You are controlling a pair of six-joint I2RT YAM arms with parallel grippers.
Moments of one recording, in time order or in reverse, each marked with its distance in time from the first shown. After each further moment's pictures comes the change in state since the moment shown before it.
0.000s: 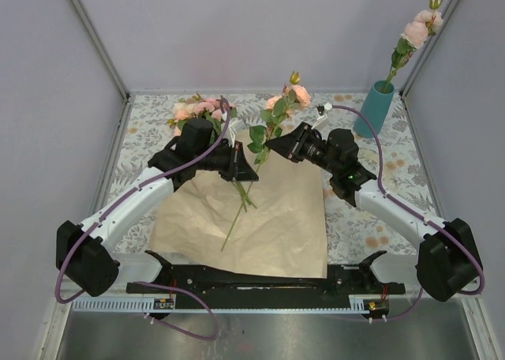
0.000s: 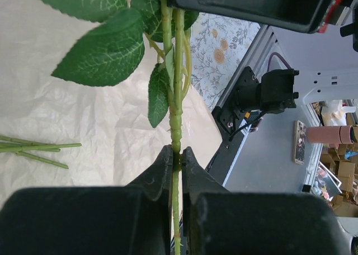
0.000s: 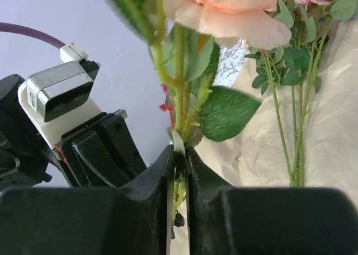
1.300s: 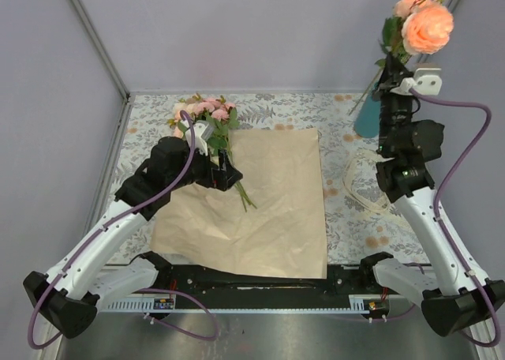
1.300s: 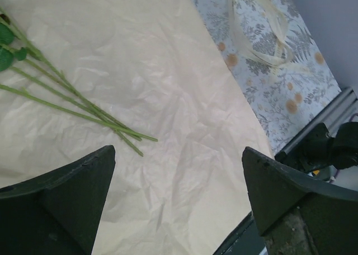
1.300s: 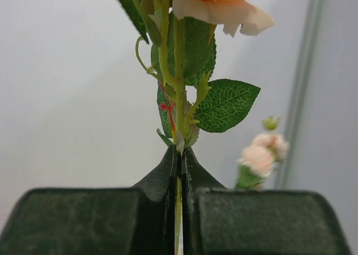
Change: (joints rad) left arm -0.008 -0.316 -0.118 -0.061 -0.426 0.020; right arm -0.169 -0.257 0.282 0.080 0.694 -1.155
